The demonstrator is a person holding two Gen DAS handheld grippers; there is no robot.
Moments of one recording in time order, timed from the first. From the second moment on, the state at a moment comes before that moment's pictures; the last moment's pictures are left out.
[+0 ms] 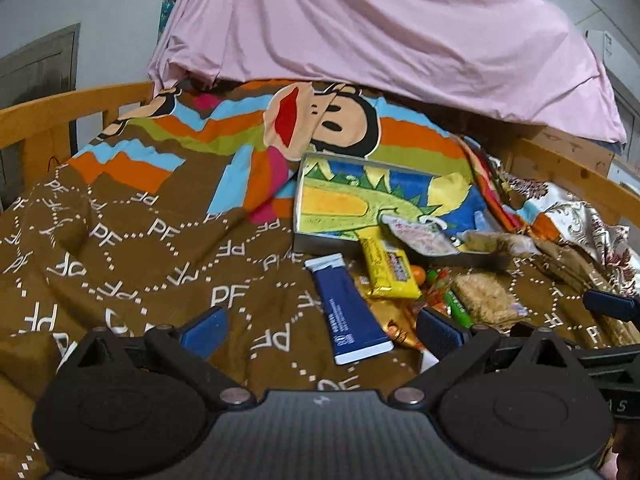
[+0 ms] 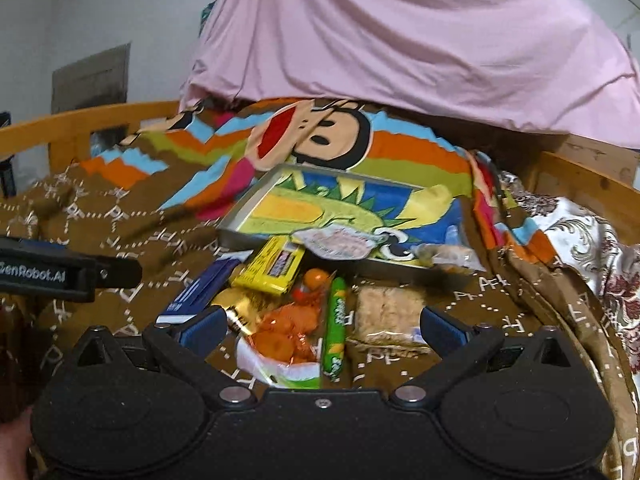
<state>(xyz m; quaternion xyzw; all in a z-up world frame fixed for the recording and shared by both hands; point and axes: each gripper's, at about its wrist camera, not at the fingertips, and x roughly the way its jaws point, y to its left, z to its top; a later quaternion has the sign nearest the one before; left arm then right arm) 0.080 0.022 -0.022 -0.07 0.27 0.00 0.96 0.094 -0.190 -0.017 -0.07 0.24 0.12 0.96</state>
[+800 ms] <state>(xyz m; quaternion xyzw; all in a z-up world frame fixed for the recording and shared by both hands) 0.115 0.022 -0.036 -0.04 0.31 -0.02 0.95 0.115 -0.175 -0.041 -0.10 0.32 0.15 0.93</state>
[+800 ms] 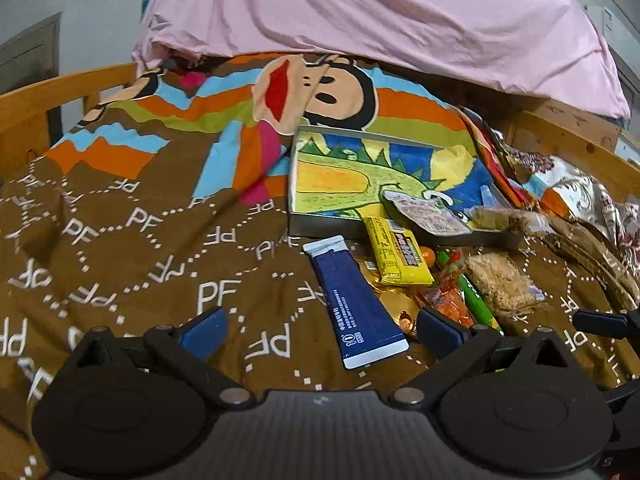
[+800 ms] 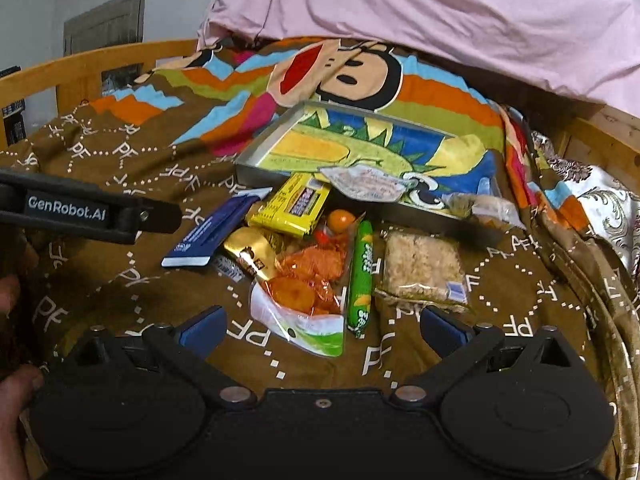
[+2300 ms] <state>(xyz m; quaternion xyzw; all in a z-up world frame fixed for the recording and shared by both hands) 0.236 0.045 -0.084 -0.17 0.45 -0.14 0.87 0.208 -0.181 -0.083 0.07 0.41 0.20 0.89</state>
